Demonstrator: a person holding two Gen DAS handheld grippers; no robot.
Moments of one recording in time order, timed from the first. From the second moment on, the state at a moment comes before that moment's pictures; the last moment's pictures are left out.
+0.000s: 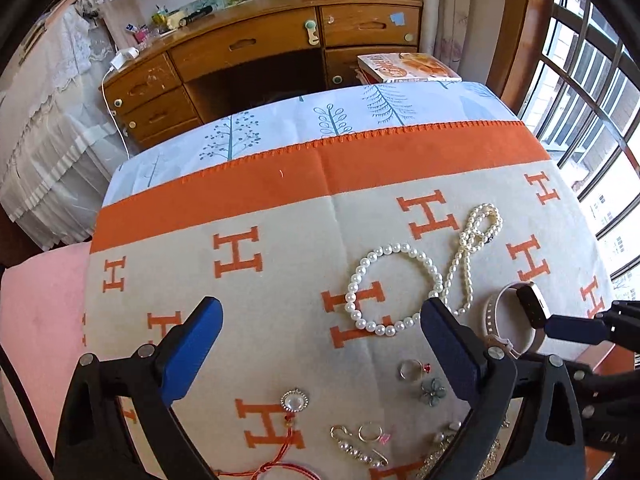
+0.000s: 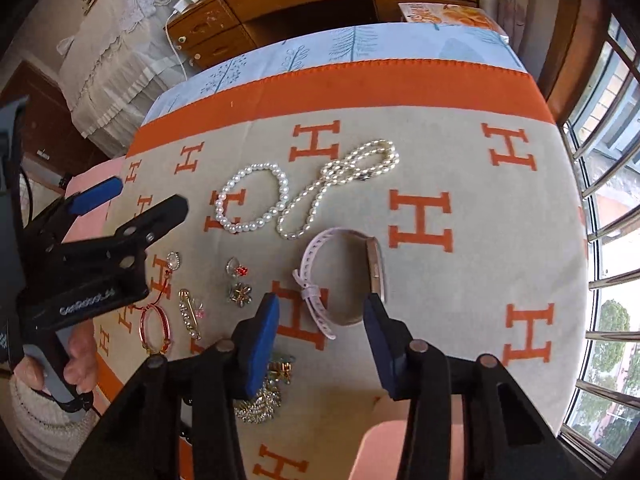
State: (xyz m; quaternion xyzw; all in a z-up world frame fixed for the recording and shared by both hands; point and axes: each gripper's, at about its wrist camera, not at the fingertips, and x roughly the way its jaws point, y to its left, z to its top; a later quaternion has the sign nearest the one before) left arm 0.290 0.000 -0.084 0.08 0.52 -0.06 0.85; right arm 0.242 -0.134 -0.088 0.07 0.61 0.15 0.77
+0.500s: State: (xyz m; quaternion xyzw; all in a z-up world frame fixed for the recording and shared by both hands) left arm 0.329 0.000 -0.133 0.04 0.60 -0.06 0.80; right arm 0.245 -0.135 -0.103 0.06 0.61 0.16 0.77
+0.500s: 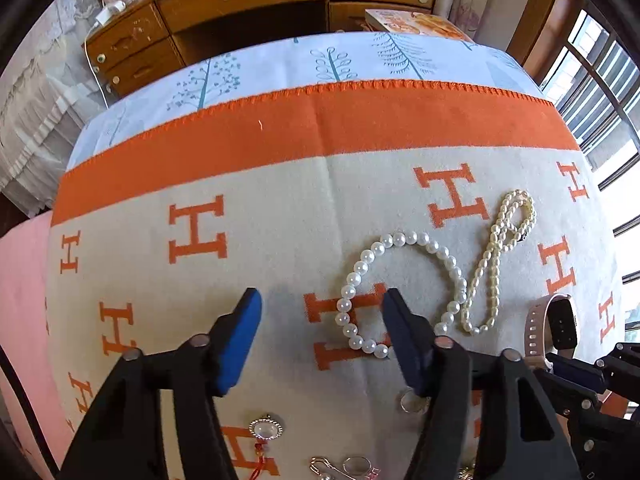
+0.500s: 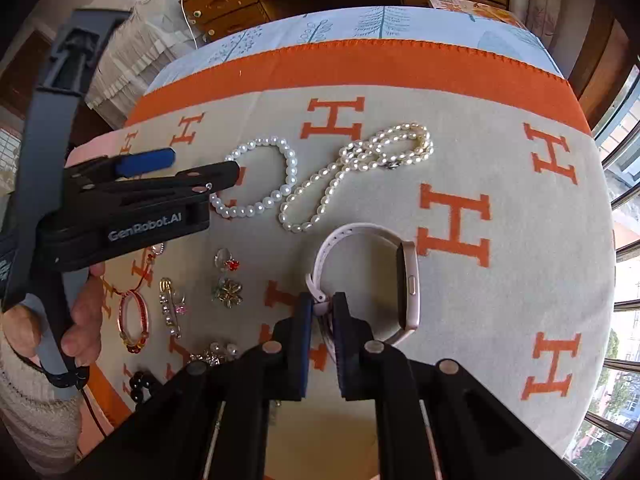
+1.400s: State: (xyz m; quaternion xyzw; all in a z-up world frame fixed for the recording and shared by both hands) left arm 0.237 -0.029 0.026 -0.02 0.49 -0.15 0.86; right arm 0.127 -0.223 0.012 0.14 0.48 0.15 0.85
